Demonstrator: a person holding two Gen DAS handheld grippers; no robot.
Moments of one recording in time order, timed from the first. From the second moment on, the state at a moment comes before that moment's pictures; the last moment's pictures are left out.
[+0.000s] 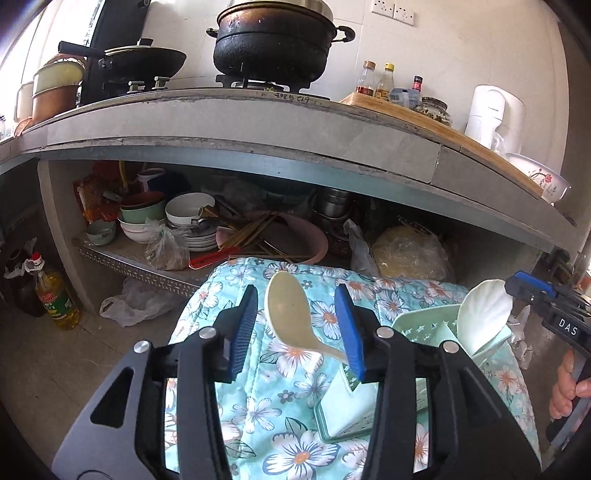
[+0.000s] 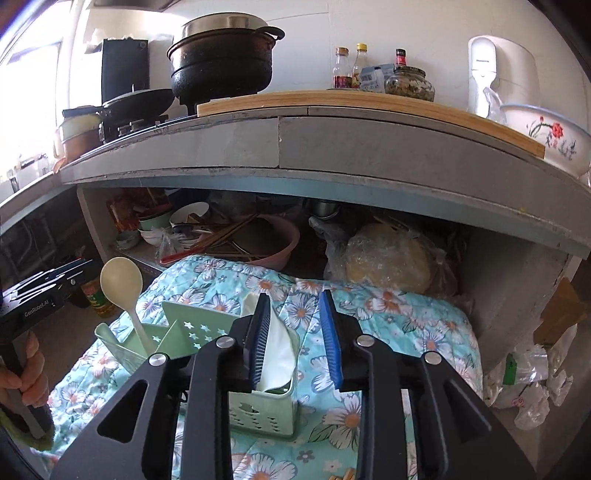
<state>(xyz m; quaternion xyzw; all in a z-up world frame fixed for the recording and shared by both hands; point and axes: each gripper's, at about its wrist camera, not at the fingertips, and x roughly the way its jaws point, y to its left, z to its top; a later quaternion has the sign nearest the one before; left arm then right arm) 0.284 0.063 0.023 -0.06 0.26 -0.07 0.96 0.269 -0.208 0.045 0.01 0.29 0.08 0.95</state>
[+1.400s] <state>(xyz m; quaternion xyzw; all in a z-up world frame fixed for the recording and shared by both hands) 0.115 -0.054 -0.116 0.07 0.50 -0.34 0.79 0.094 -0.191 -0.100 0.15 0.53 0.12 0.83</state>
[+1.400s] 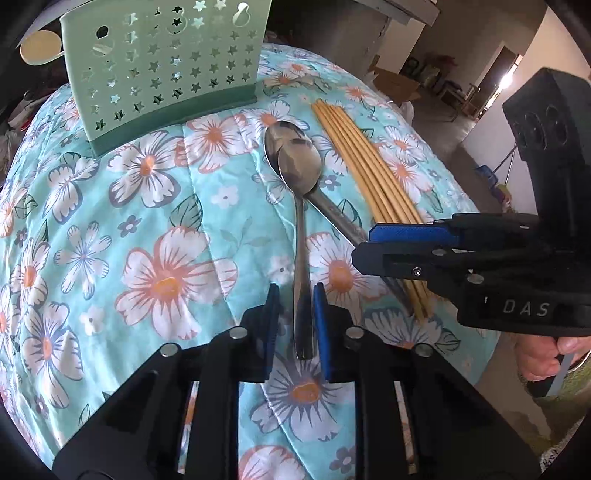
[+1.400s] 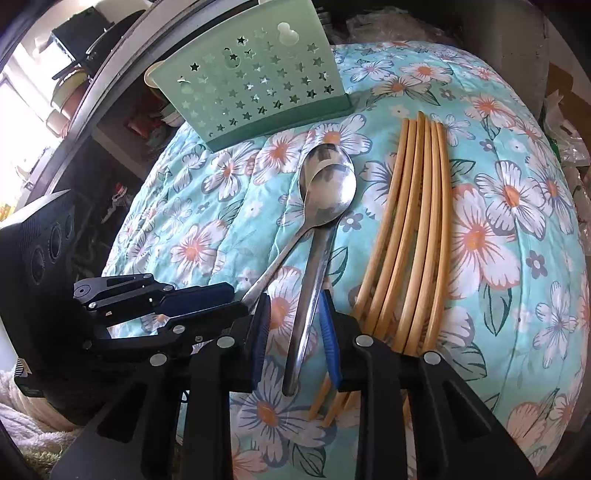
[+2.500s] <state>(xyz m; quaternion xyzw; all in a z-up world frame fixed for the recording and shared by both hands) 0.106 0.065 -0.091 -0.07 0.49 -0.22 0.84 0.078 -0.164 -0.103 0.16 0.54 0.15 0.81</state>
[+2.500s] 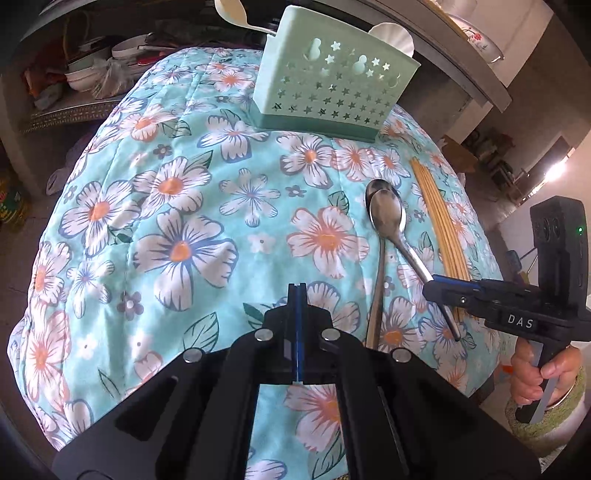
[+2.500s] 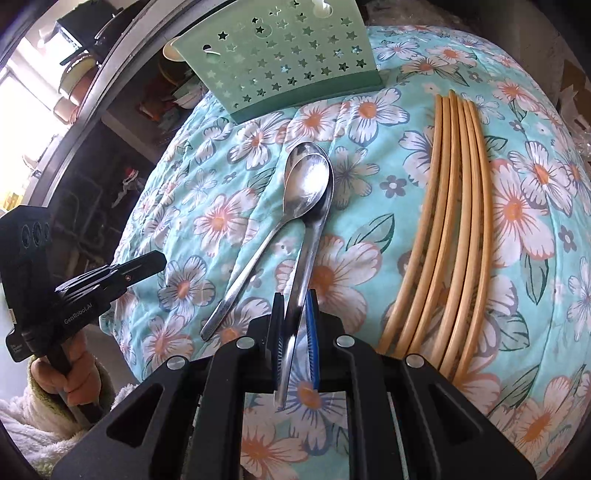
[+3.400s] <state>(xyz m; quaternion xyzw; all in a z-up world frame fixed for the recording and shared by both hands) 0.128 0.000 -0.119 -0.02 0.52 -0.27 0.81 0.083 -0.170 -0.121 0.22 0.56 0.16 0.78</state>
